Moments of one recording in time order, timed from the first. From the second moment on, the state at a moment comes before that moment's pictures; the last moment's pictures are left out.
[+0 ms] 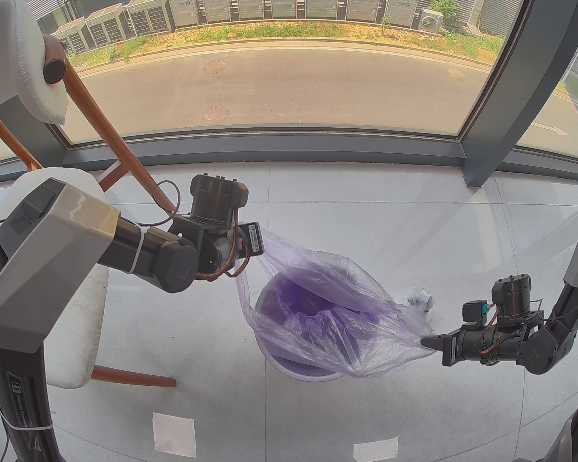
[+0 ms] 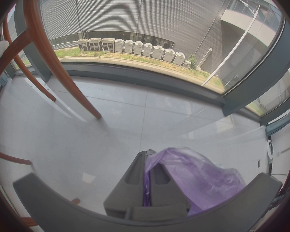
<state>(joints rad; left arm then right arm) -0.48 2.21 -1.40 -0.32 0.29 -0.40 0.19 2.03 -0.39 -0.90 0.42 0.06</state>
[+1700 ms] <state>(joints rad) -0.53 2.00 -1.04 -0.32 0.26 -0.25 0.21 2.04 -0.38 -1.25 0.57 -0.33</state>
